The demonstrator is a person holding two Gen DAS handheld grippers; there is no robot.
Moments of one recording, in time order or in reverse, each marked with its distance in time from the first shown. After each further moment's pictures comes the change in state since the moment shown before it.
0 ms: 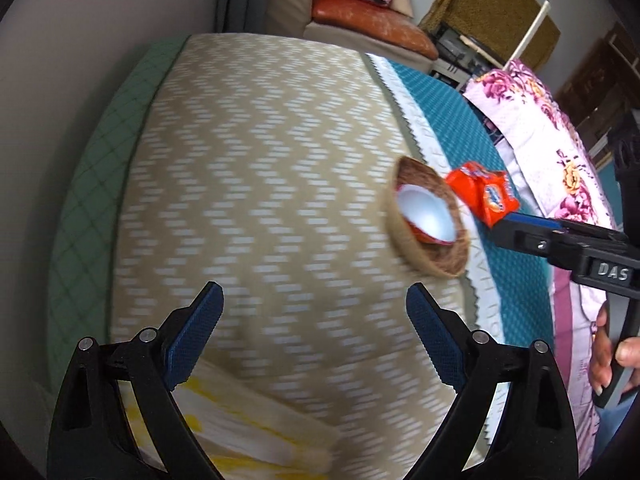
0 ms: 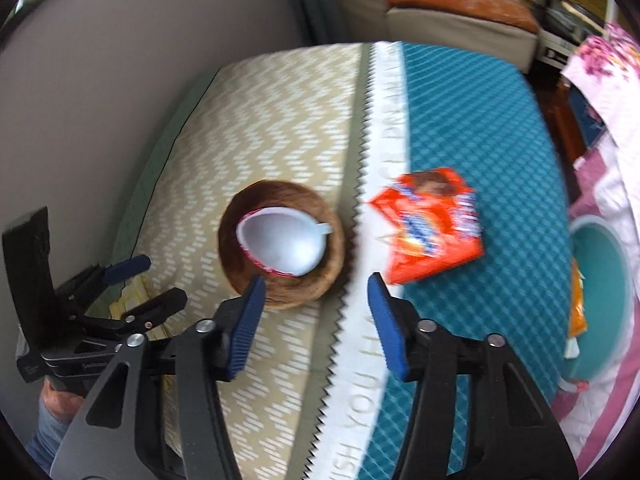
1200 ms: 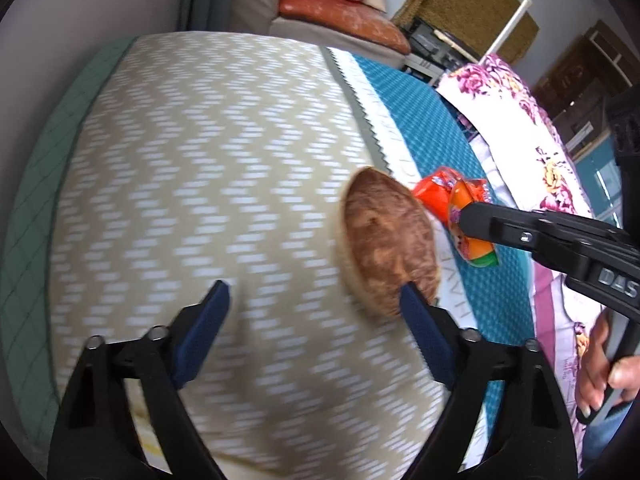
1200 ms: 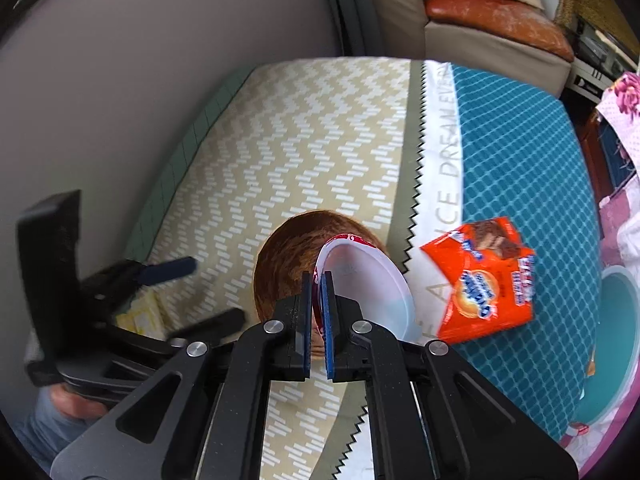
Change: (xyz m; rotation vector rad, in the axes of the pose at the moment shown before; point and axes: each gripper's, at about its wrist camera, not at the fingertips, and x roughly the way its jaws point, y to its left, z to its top) left arm 0.038 -0.035 0.024 0.033 0.025 -0.118; right arm 0.005 0.016 0.016 -0.057 -0.057 0.056
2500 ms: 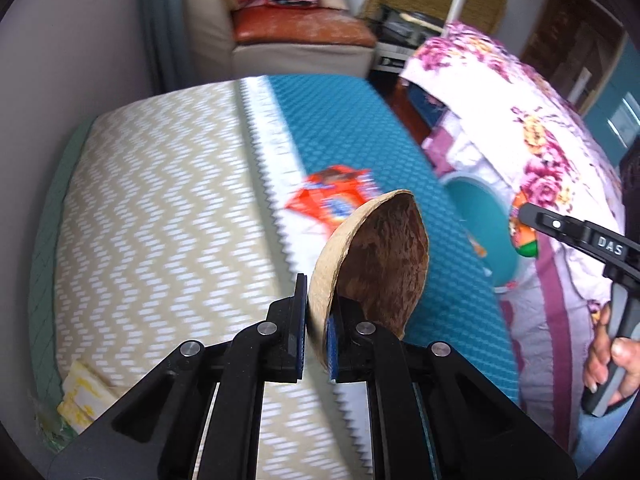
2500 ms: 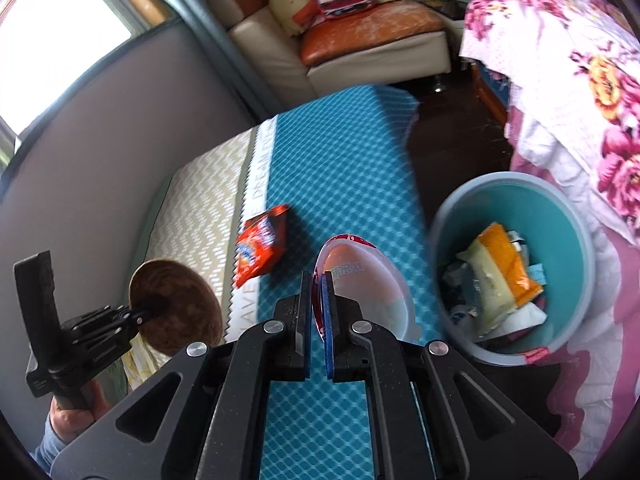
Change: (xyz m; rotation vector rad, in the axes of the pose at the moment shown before) left arm -0.012 -0.160 -0.005 0.182 -0.038 0.131; right arm -0.120 -0.179 -0.095 0.364 -0.253 -0.025
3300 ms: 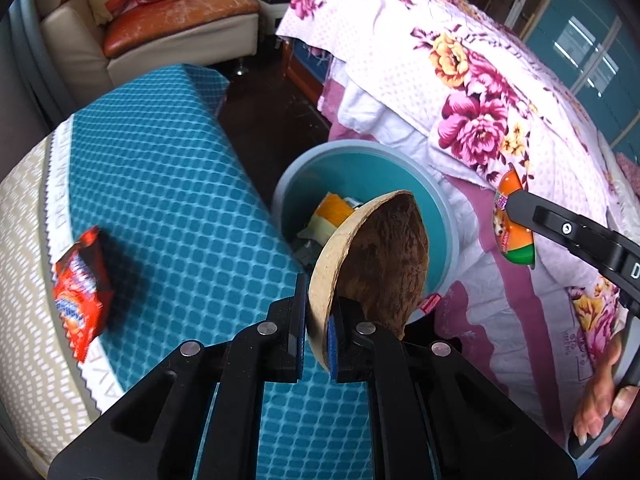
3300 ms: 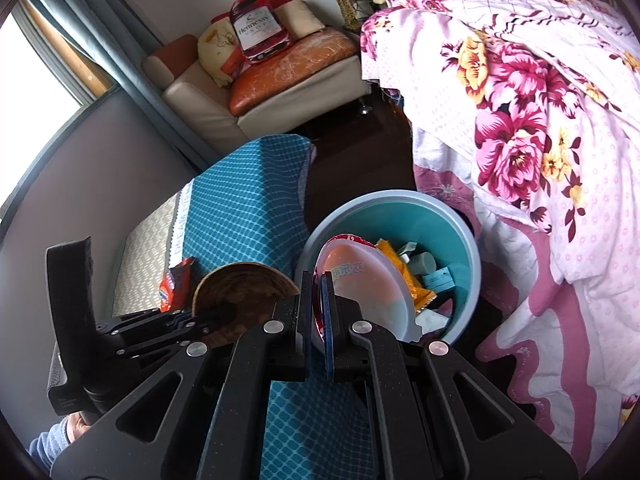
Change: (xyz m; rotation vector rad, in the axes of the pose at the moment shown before) left arm 0.103 -0.185 0.038 0.240 0.132 -0.138; right arm -0.071 -0.126 0.006 0.158 -0.103 -0.100
